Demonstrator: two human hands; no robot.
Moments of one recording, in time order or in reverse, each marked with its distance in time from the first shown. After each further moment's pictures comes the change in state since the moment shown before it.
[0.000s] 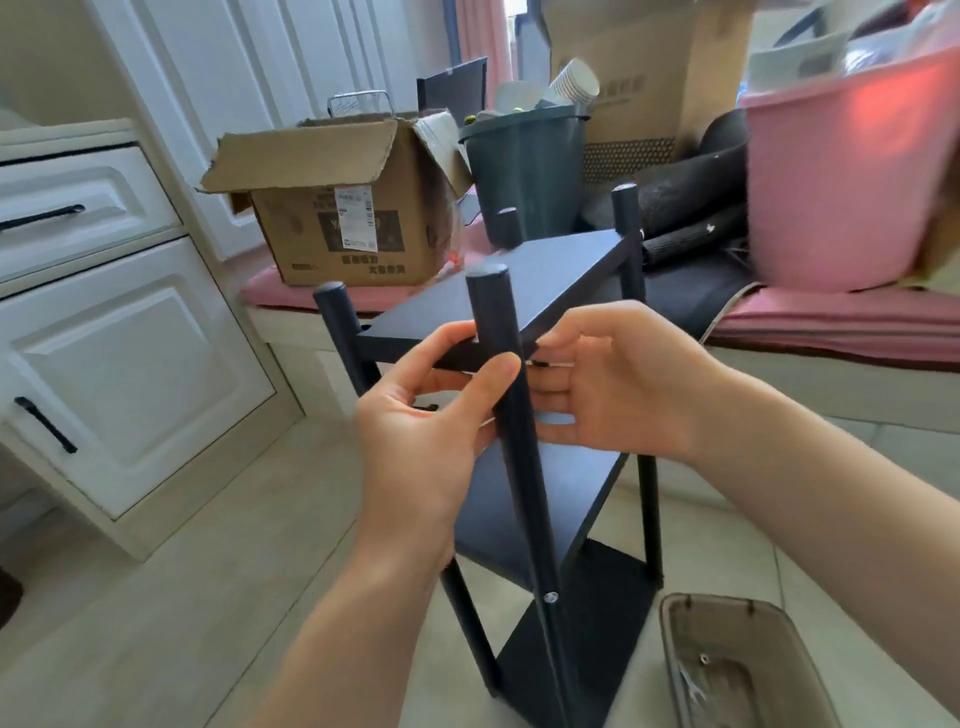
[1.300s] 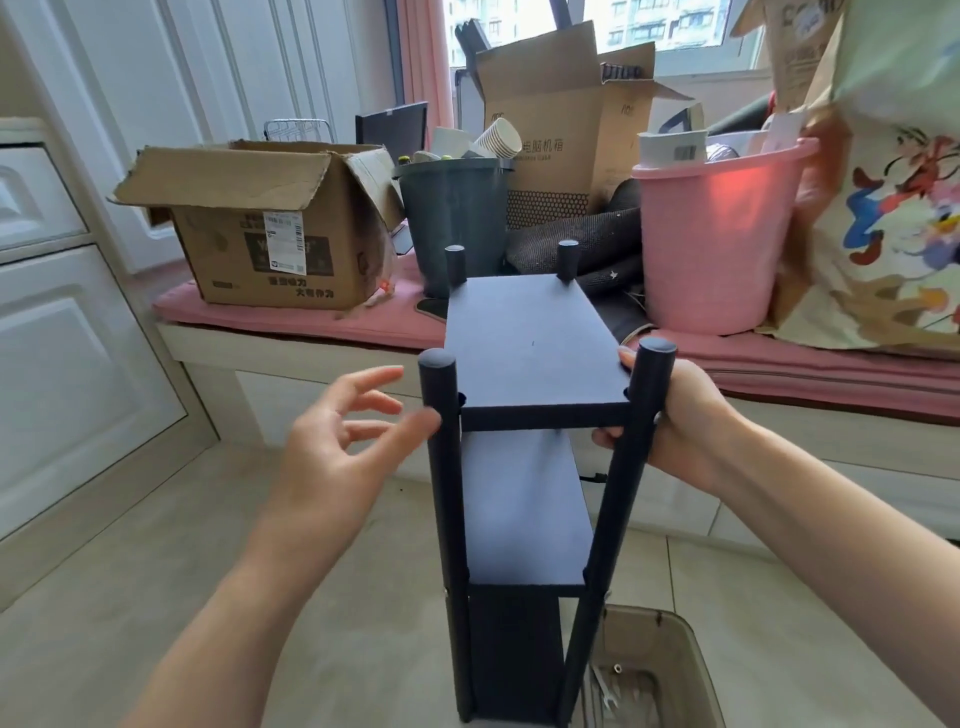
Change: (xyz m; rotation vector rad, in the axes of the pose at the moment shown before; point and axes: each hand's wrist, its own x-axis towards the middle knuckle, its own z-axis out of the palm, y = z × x) left_hand -0.006 0.005 -0.006 0.423 -0.165 0.003; right_hand -0.072 -0.008 -0.068 0.090 0.776 -0.279
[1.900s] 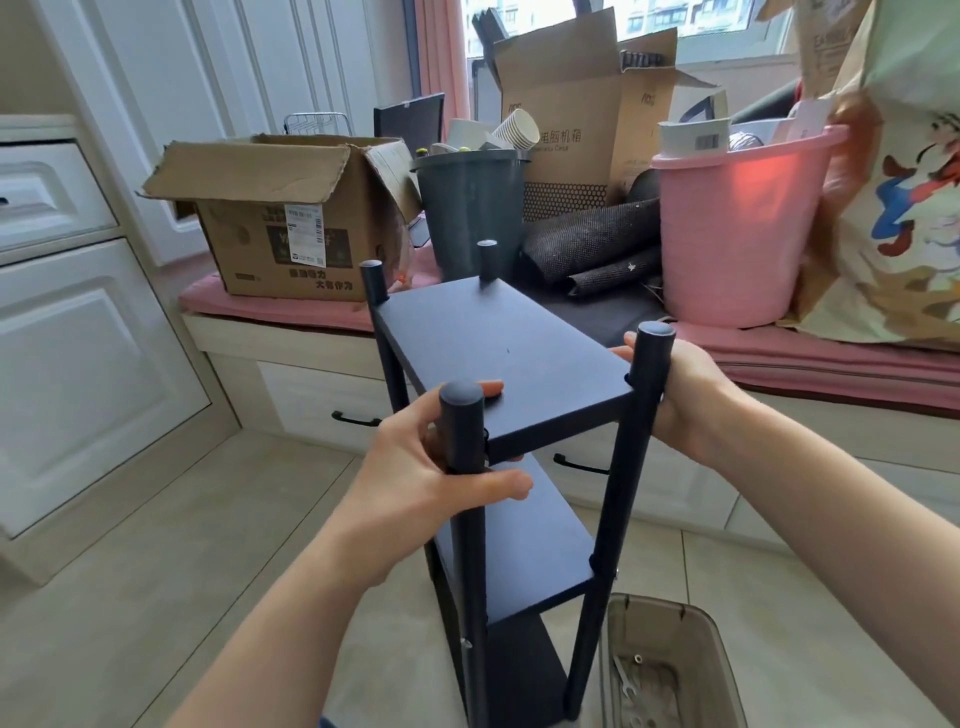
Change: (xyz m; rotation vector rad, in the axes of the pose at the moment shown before) left_hand -0.008 -0.002 0.025 -0.200 -0.300 -0.010; right_hand 0.012 -0.001 0.012 -0.092 -0.006 -0.025
